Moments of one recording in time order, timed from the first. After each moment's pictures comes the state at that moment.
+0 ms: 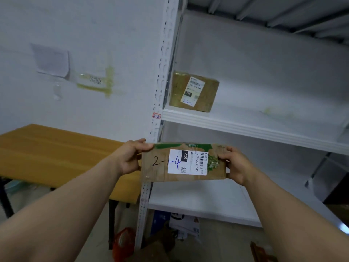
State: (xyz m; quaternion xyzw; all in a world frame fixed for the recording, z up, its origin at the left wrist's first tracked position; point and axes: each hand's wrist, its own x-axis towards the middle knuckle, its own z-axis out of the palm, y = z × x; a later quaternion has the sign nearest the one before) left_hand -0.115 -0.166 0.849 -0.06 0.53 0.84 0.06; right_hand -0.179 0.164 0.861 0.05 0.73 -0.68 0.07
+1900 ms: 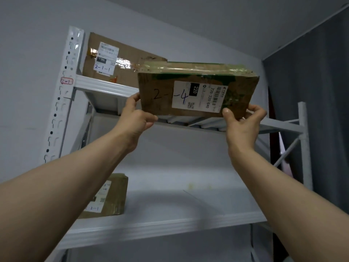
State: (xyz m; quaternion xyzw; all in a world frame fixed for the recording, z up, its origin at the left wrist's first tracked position) left_hand -0.186 0.079 1.211 0.36 0.53 0.72 -0.26; right_hand -0.145 0.328 1.206 -0.10 0.53 -0.56 -0.63
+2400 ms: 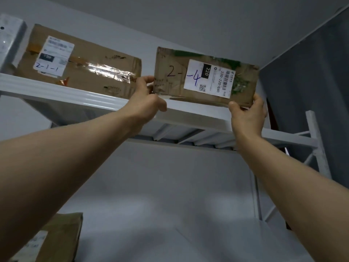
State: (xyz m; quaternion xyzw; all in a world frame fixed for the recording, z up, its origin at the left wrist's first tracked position) left_hand -0.299 0.205 1.316 0.42 0.62 0.58 -0.32; right_hand -0.287 0.468 1.303 -0.06 0.54 -0.48 -0.69
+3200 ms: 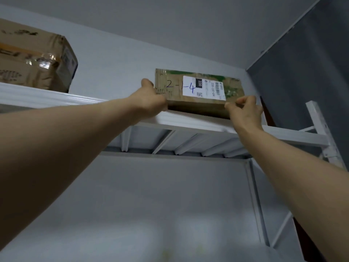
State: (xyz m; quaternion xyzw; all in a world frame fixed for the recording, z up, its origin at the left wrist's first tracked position) left_hand -0.419 0.418 1.382 0.28 0.77 0.38 -0.44; right_hand -0.423 0.681 1.354 -0.03 0.62 -0.43 -0.66
